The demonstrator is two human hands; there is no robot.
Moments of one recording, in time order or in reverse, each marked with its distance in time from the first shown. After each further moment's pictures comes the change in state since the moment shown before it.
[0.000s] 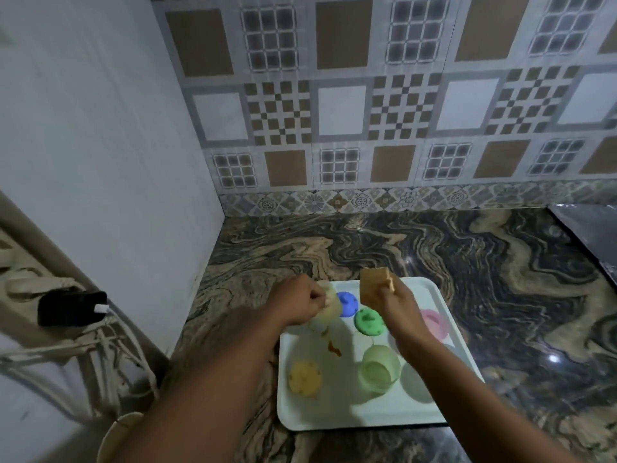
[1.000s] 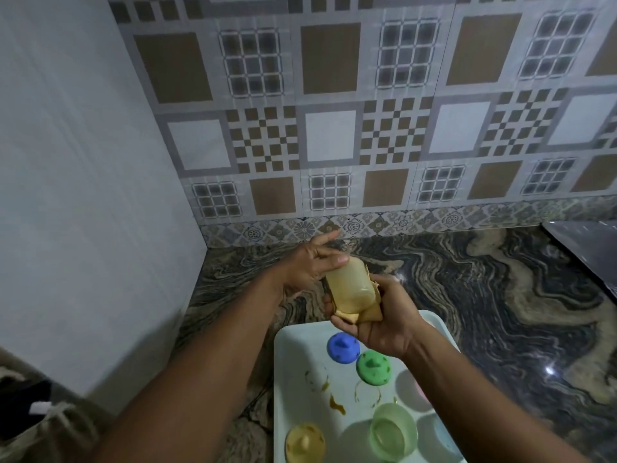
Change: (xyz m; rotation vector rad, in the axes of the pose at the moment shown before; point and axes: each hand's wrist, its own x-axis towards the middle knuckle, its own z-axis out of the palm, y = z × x) left_hand 0.088 0.038 -0.086 -0.791 -0.139 0.237; right_hand 0.066 -0.055 0.020 0.670 -0.354 0.592
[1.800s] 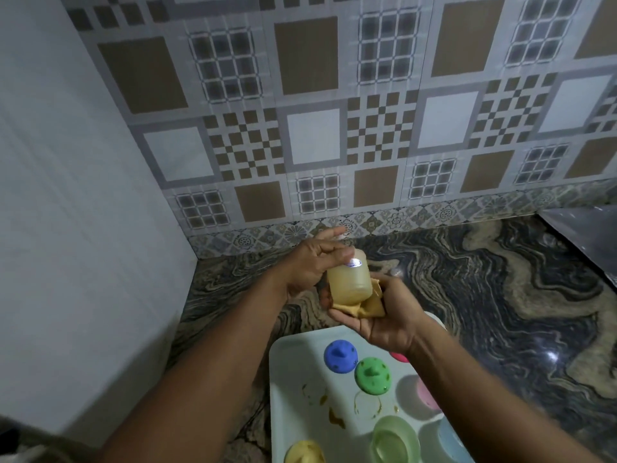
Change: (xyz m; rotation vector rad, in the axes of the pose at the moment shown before) left_hand 0.021 0.014 0.015 -0.115 -0.033 0.026; right_hand 0.011 -0.019 -0.008 0.061 -0.002 -0.013
